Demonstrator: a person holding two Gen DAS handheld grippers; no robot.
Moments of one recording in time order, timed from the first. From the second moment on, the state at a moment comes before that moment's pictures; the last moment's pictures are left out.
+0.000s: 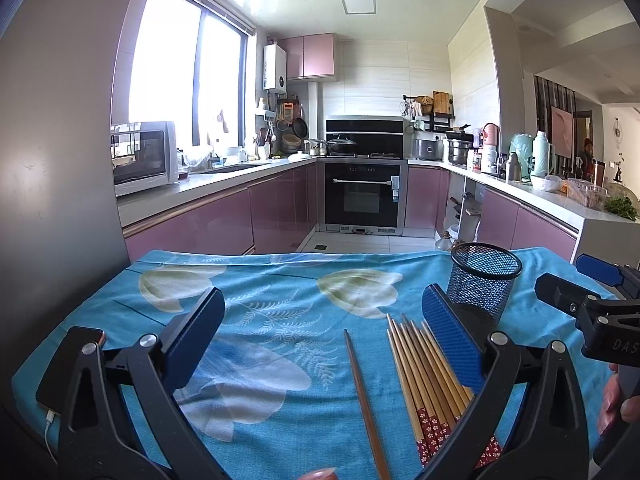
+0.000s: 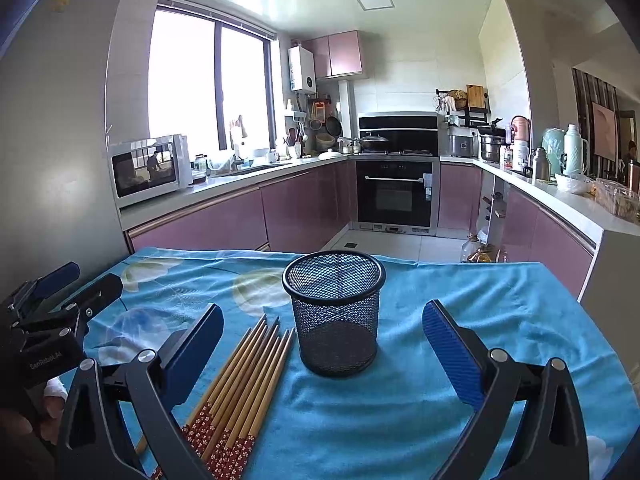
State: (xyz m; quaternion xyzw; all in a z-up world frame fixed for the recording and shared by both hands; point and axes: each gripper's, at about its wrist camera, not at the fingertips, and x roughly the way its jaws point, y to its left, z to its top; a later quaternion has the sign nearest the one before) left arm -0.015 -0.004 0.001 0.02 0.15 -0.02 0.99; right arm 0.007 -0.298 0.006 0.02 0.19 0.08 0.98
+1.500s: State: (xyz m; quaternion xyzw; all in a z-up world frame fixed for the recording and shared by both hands) left arm -0.015 -0.010 -0.006 0.01 0.16 -0.02 0.99; right arm 0.009 -0.298 0.003 0.03 0.20 0.08 0.98
